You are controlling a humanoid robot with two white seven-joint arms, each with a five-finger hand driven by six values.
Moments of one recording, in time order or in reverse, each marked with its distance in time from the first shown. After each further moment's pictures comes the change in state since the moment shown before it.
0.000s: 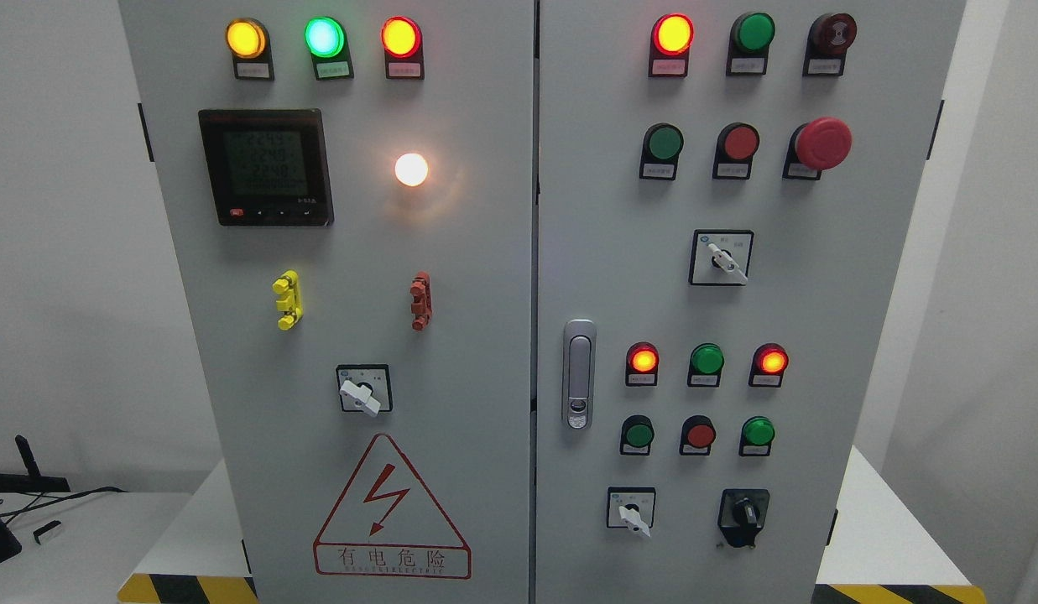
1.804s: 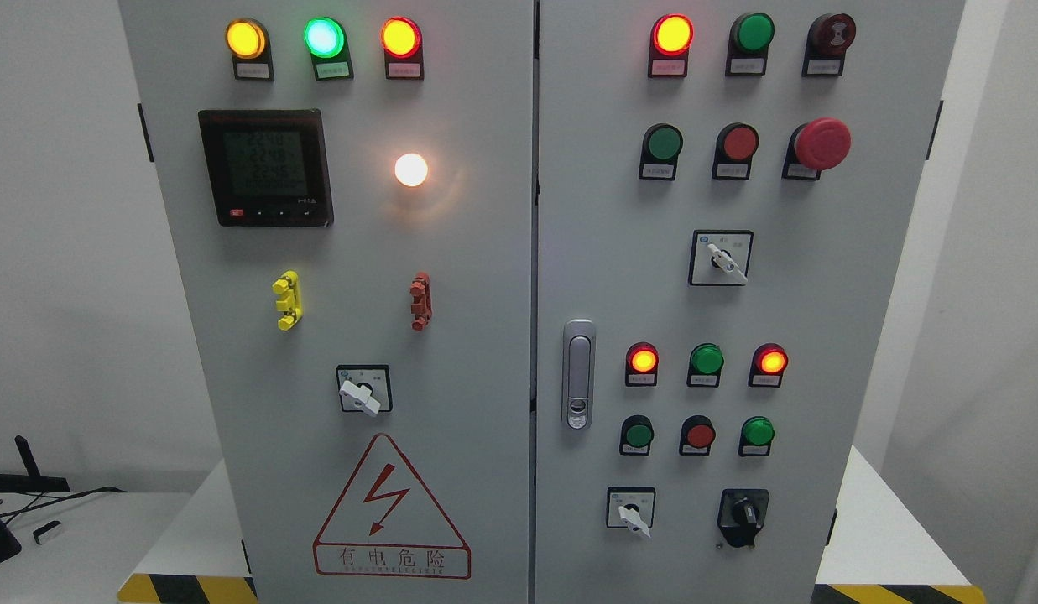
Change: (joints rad) left arm 0.000 0.000 0.000 0.000 0.000 0.000 0.000; right arm 0.388 0.000 -0.026 -0.683 -0.013 -0.007 0.065
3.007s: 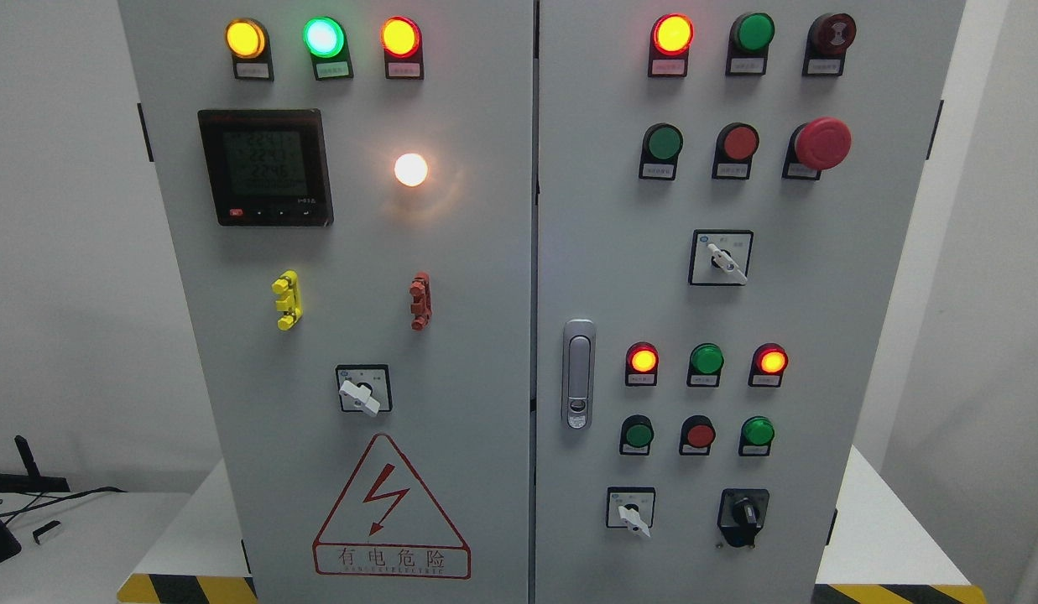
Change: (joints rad) left arm 0.000 0.000 0.000 0.000 0.000 0.000 0.000; right arm 0.109 0.000 -0.145 -0.891 -0.005 -0.022 0.029
